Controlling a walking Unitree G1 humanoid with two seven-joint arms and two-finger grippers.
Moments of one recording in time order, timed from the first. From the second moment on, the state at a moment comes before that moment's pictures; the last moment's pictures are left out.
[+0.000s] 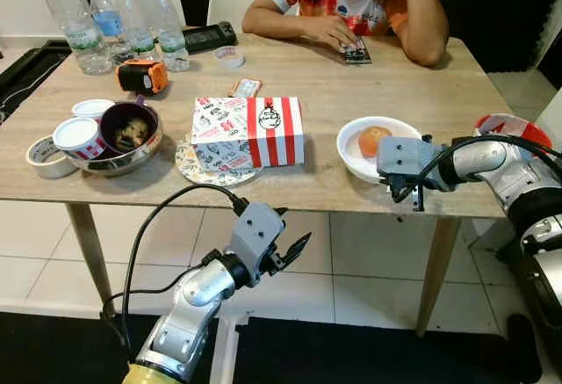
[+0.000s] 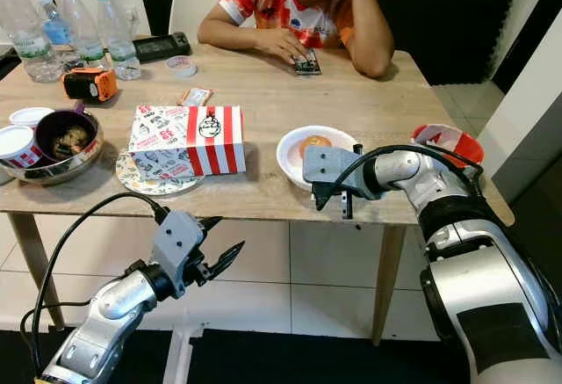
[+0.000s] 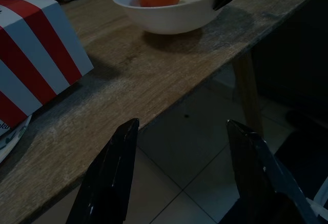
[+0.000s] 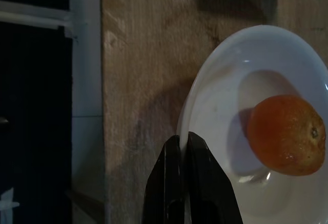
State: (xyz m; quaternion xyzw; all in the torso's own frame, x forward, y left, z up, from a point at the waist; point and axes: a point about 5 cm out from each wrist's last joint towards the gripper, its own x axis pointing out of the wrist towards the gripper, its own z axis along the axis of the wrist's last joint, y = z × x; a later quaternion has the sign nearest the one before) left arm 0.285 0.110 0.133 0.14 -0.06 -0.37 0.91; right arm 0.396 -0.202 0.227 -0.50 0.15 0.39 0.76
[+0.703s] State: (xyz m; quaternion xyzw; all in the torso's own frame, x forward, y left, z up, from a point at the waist) left arm 0.287 0.111 0.132 0.14 -0.06 -0.37 0.92; right arm 0.400 -0.205 0.221 -0.53 0.15 0.34 0.76
